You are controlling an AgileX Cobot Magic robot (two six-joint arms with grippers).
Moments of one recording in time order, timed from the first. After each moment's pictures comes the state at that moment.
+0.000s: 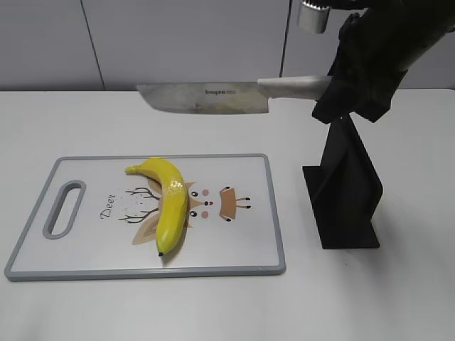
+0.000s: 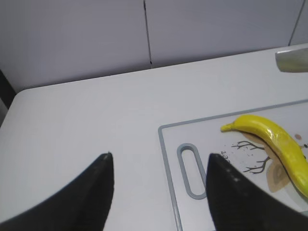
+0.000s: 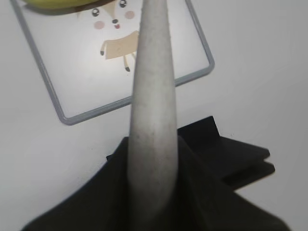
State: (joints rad) left arm -0.02 0.42 -0.62 -0.16 0.73 0.38; right arm 0.39 1.61 -1.35 0.29 0.98 -1.01
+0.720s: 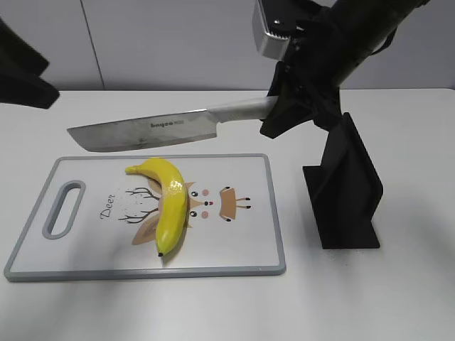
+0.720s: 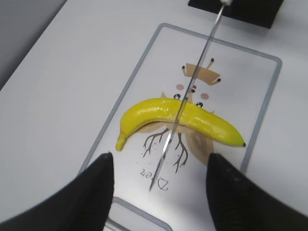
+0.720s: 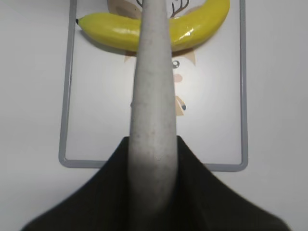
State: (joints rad) left arm -0.08 1.34 -1.13 -0.69 1.01 1.43; right arm 0.39 1.86 -1.50 0.53 1.06 -1.43
